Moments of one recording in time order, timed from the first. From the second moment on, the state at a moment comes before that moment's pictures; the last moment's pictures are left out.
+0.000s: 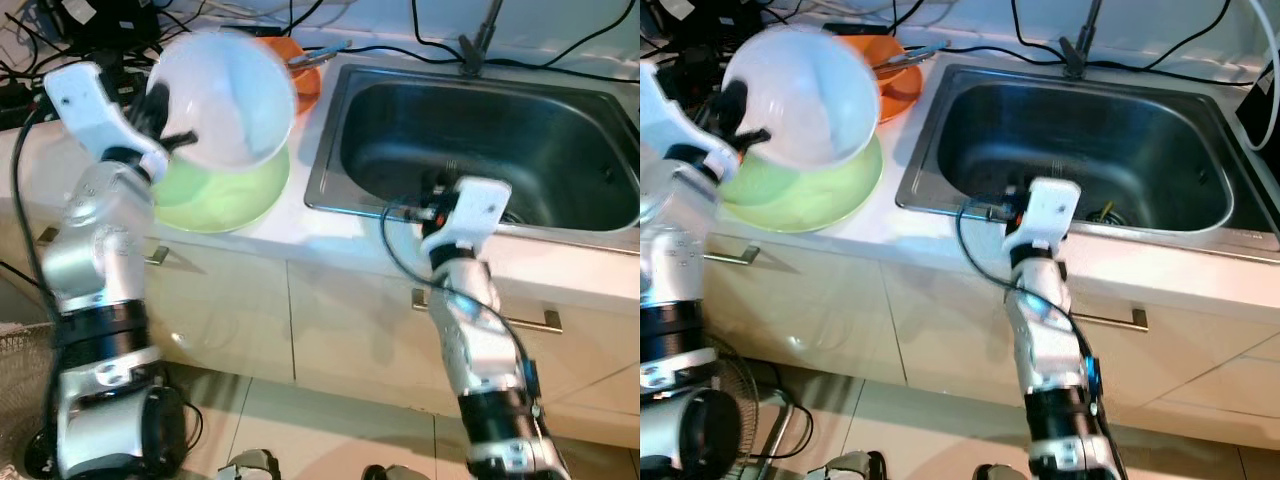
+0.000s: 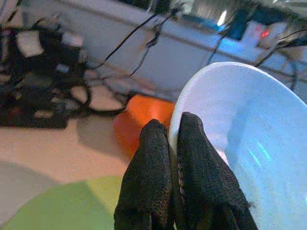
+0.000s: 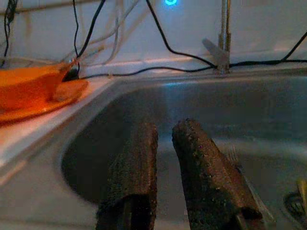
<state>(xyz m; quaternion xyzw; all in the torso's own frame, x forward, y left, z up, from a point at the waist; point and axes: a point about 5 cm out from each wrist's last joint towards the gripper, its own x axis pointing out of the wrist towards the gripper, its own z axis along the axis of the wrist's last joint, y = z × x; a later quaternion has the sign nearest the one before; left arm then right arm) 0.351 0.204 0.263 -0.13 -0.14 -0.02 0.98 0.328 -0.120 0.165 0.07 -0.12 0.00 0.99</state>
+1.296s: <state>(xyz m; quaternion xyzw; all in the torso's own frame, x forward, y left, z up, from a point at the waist) 0.355 0.112 0.248 -0.06 -0.15 -0.14 0.98 0.342 -0.118 0.221 0.24 -0.14 0.05 0.96</state>
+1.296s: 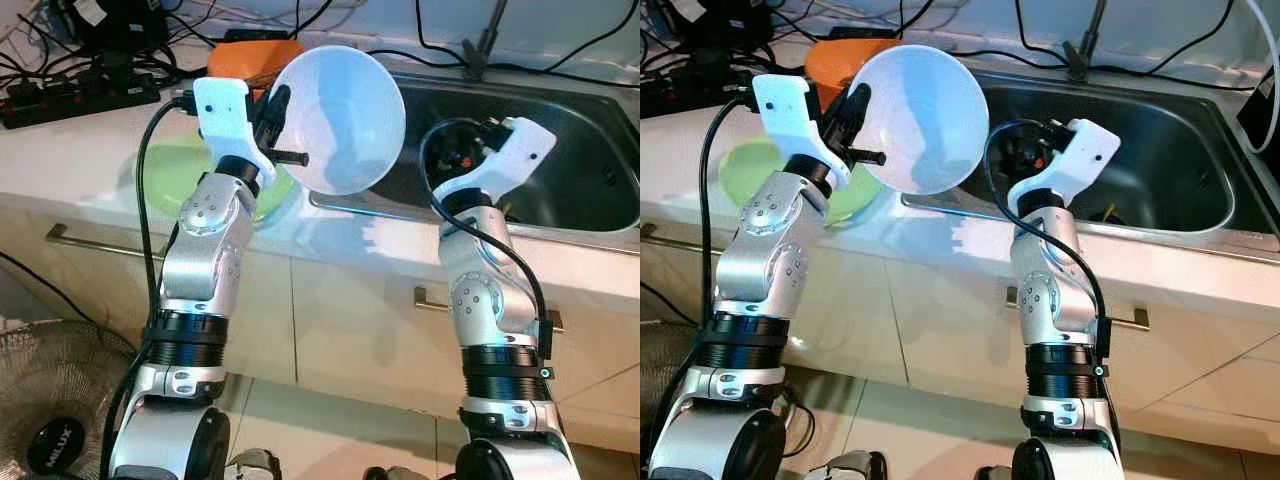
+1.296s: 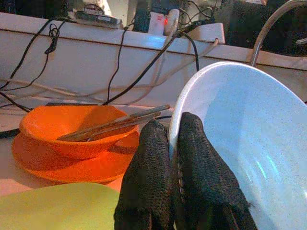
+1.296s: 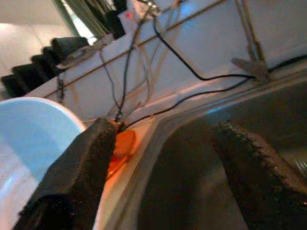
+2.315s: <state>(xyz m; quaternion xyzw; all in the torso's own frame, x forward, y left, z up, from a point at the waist) 0.352 0.103 0.250 -0.08 -0.17 -0.17 0.97 0.343 -0.103 0.216 0.23 -0.10 0.09 0.96</state>
